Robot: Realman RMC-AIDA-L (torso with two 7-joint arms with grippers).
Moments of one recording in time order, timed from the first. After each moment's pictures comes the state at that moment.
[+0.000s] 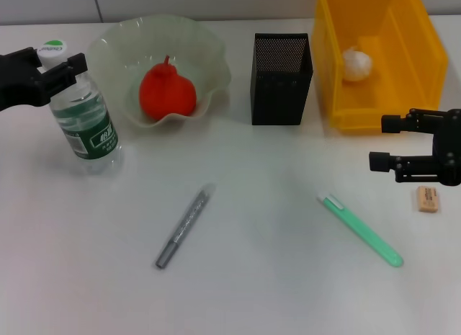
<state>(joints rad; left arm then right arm) -0.19 -2.06 0.99 1.11 1.62 1.20 -1.65 0.36 2.07 -0.69 -1.04 -1.97 -1.77 1.59</state>
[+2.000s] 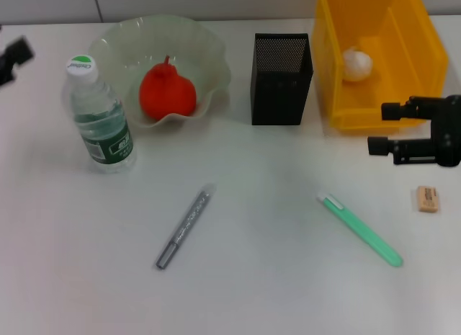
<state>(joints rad) -0.24 -1.99 0.63 0.83 1.52 1.69 -1.40 0.40 2.07 -0.70 -1.08 -2.00 -1.75 1.68</state>
